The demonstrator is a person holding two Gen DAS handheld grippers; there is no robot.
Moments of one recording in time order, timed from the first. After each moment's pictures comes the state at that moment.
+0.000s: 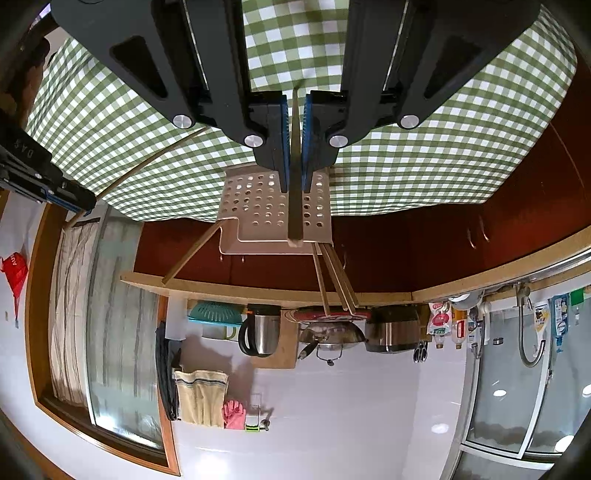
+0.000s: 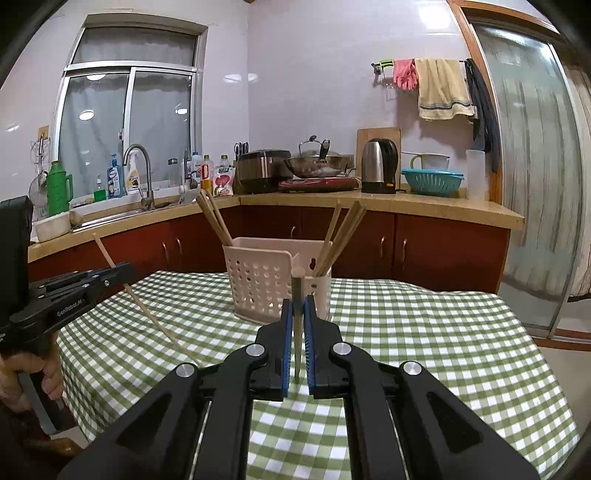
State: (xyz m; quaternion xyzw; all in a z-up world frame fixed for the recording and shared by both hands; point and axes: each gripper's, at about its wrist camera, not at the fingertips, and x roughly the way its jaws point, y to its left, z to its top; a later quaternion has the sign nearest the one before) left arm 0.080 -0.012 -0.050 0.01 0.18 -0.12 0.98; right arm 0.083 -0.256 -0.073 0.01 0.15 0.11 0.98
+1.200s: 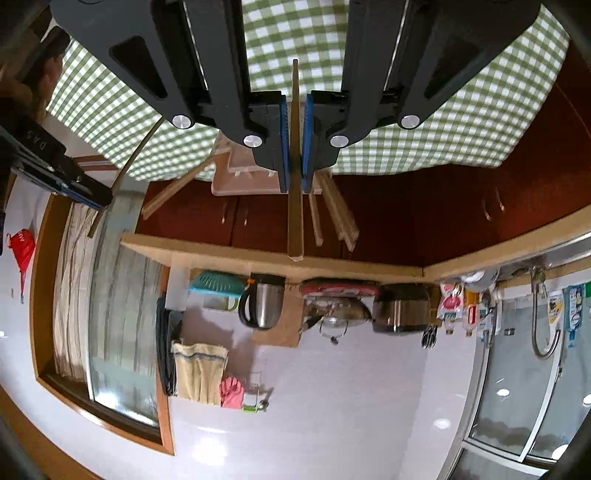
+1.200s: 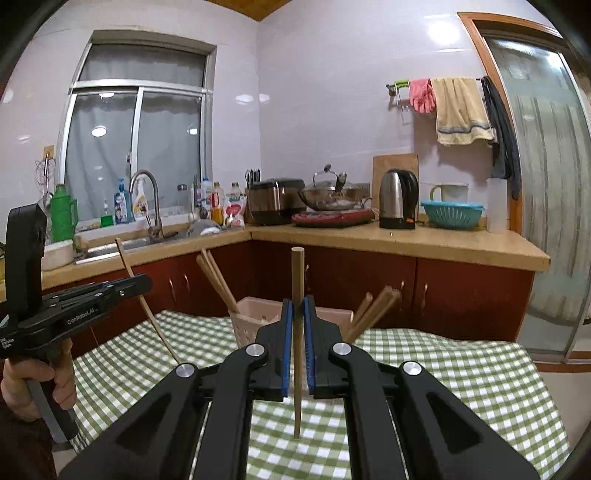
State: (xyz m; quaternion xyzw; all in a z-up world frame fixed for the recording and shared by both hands) left arm 0.138 0.001 0.005 -0.01 0.14 -0.14 0.98; right arm 0.136 -0.244 -0.017 0.02 0.10 0.14 0.98
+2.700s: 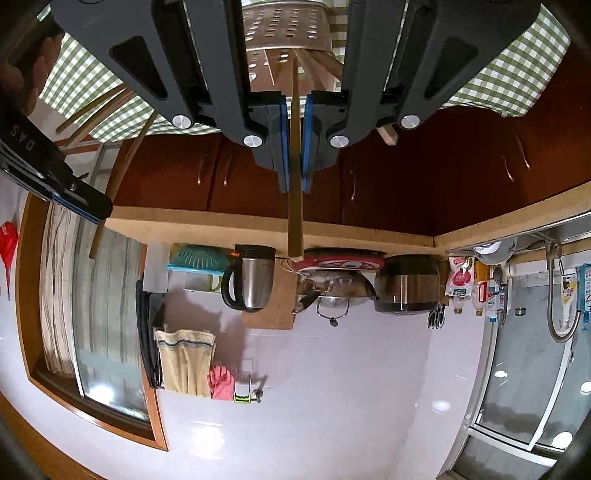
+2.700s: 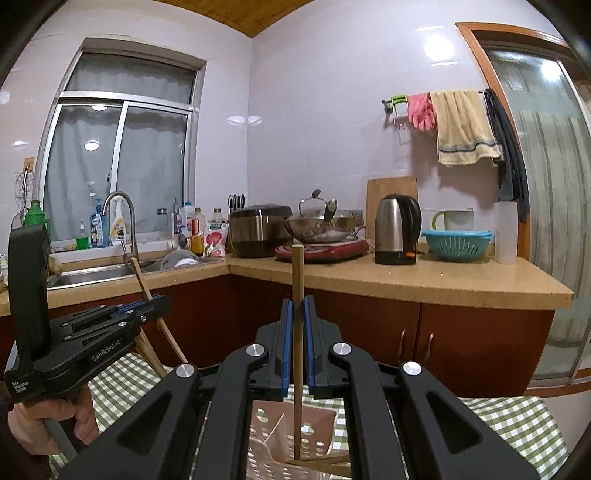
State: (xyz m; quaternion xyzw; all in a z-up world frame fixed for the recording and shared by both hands) left arm 0.266 -0.032 0.010 0.00 0.09 -0.12 0.99; right arm 0.250 -0.239 -0.006 0.02 0.06 0.12 0.99
